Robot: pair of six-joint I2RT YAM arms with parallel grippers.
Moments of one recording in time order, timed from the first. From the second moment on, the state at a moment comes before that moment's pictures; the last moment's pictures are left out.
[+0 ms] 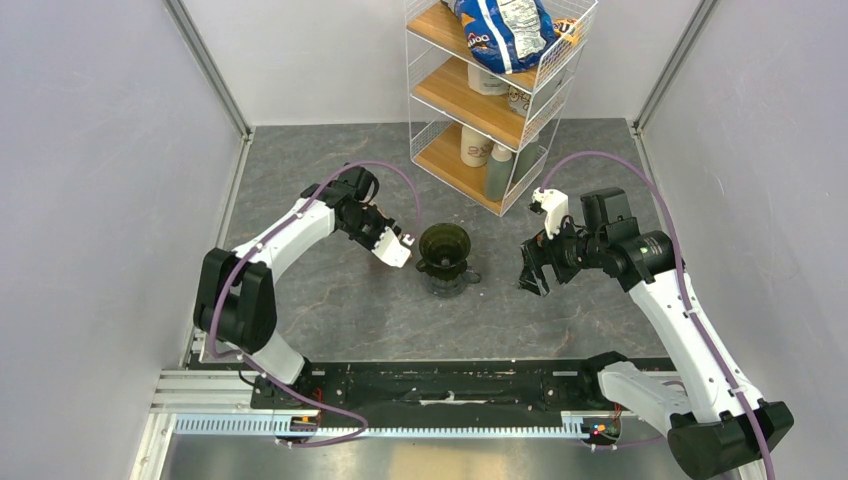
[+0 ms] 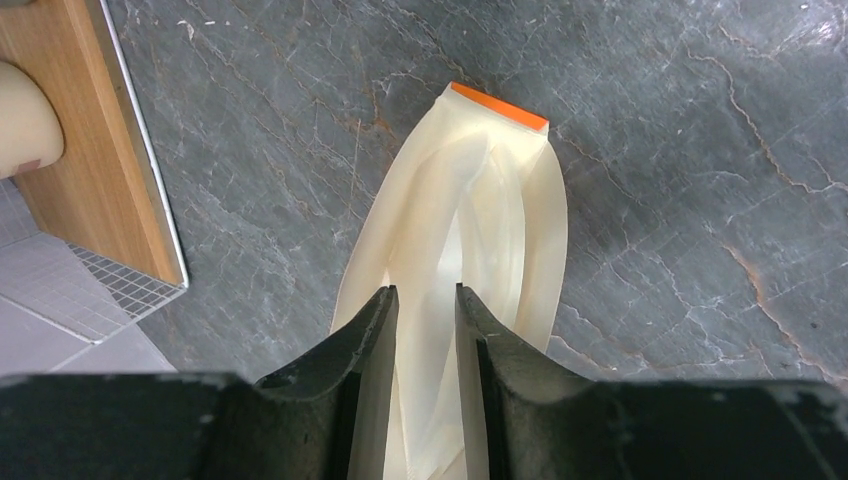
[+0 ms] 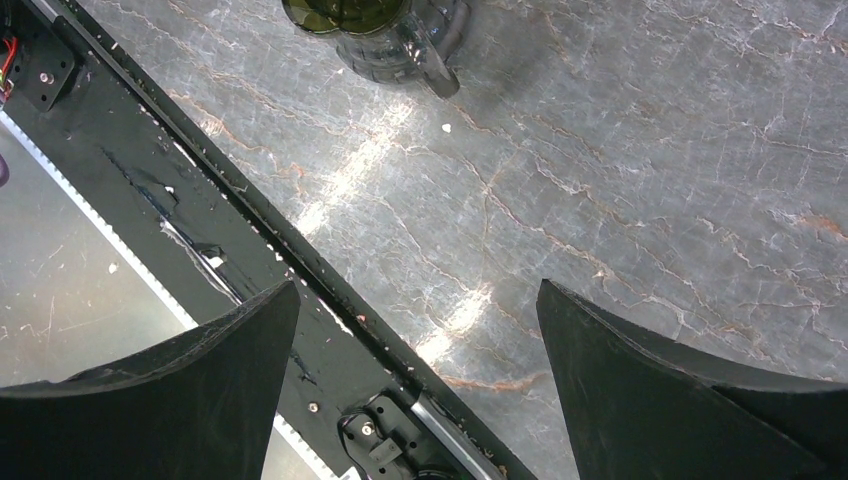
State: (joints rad) left arm -0.39 1.60 1.18 -0.79 0.43 1.82; right arm 0.29 0.98 1.07 -1.00 -0.50 -0.22
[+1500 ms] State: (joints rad) left arm -0.39 1.67 1.20 -0.81 0.39 1.88; right arm 0.29 0.99 1.07 -1.00 -0.47 -0.24
